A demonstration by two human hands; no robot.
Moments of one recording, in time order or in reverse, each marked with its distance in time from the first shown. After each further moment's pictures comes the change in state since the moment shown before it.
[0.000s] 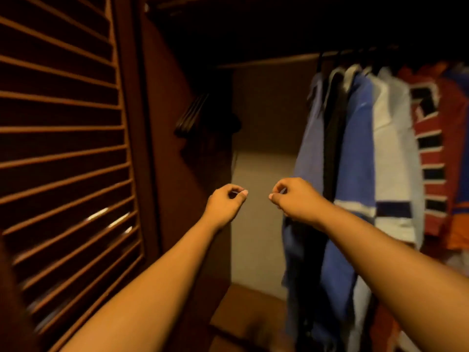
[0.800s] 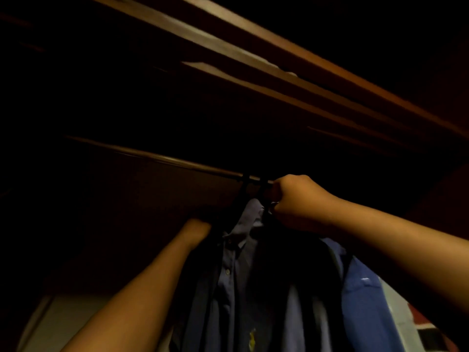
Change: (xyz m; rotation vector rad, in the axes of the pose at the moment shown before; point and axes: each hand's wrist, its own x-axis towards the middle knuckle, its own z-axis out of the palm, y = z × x) left_hand 0.427 0.149 0.152 -0.234 -0.394 0.319; right_hand 0.232 -0.061 -0.194 -0.900 0.563 0.232
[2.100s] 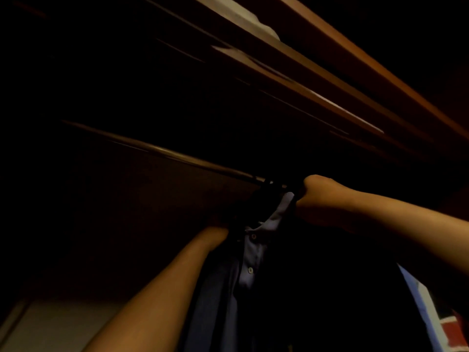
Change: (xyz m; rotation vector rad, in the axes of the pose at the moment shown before) left_hand 0.017 0.008 0.013 0.057 -0.169 0.128; right_hand 0.030 -0.011 0.001 0.071 -0.108 0.230
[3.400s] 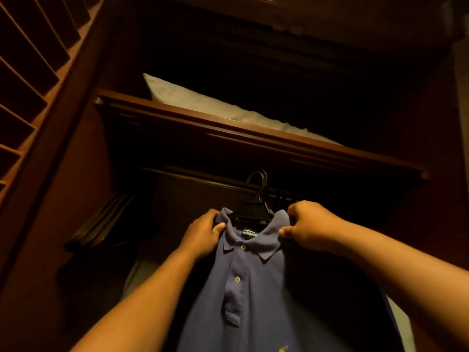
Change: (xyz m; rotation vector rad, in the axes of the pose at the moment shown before) left_hand -0.246 0.109 -0.027 0.165 0.504 0.077; right_hand -0.164 0.083 -0.095 0.065 -0.091 -0.359
